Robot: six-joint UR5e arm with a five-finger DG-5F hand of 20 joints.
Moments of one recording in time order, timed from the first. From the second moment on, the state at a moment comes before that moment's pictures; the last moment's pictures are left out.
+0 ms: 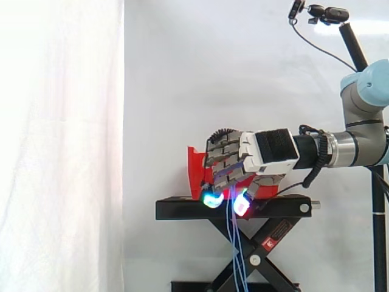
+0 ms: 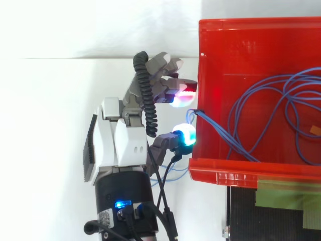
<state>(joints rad) -0.19 -2.20 -1.20 -2.95 -1.95 -2.67</state>
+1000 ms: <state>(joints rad) -0.19 -2.20 -1.20 -2.95 -1.95 -2.67</state>
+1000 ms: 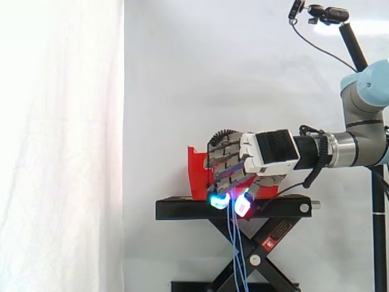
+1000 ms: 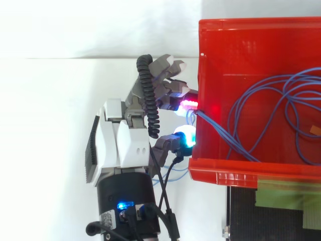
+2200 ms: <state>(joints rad) -0.20 -2.20 -1.20 -2.97 -1.96 -2.67</state>
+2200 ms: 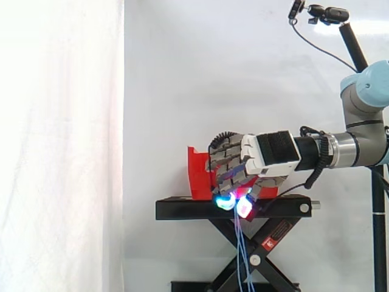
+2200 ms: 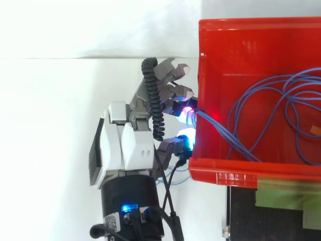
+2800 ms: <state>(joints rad) -0.20 -2.20 -1.20 -2.98 -1.96 -2.67</state>
